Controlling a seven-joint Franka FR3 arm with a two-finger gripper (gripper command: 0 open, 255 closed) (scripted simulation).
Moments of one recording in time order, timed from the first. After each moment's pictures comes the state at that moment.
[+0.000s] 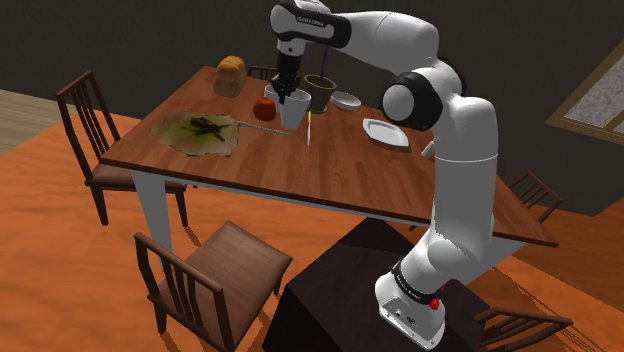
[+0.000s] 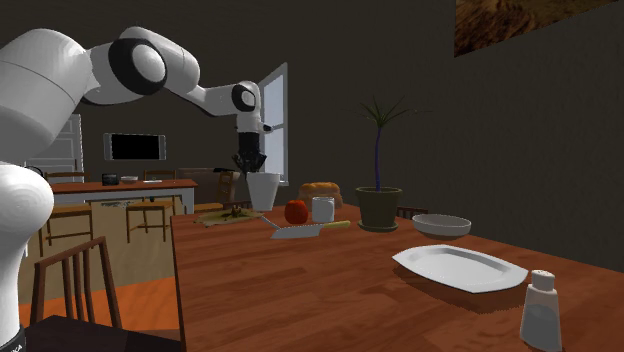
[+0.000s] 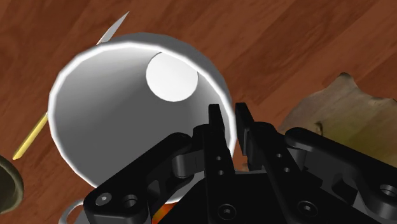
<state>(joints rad) 0.07 0.55 -0.21 -1.16 0.08 1.66 -0.12</state>
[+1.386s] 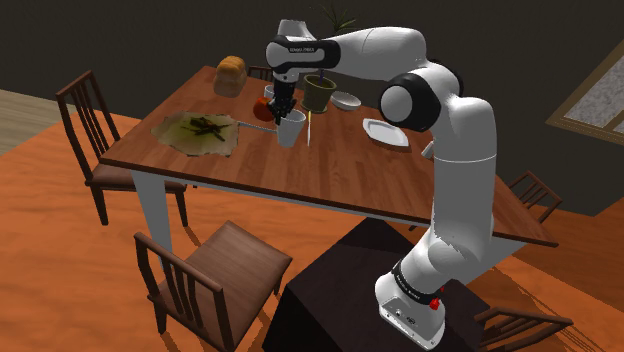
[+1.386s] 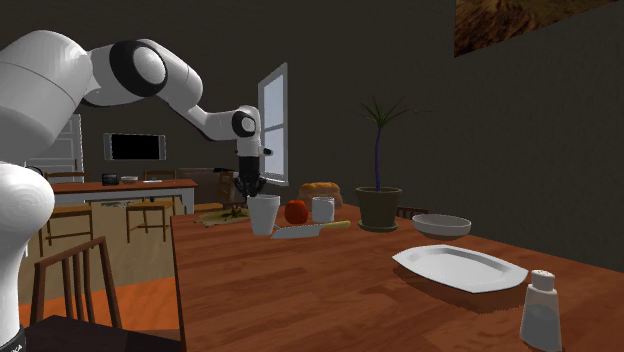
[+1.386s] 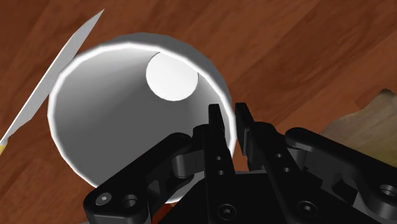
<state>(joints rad) 0.08 0.56 -0.20 -1.37 0.09 1.88 -0.12</state>
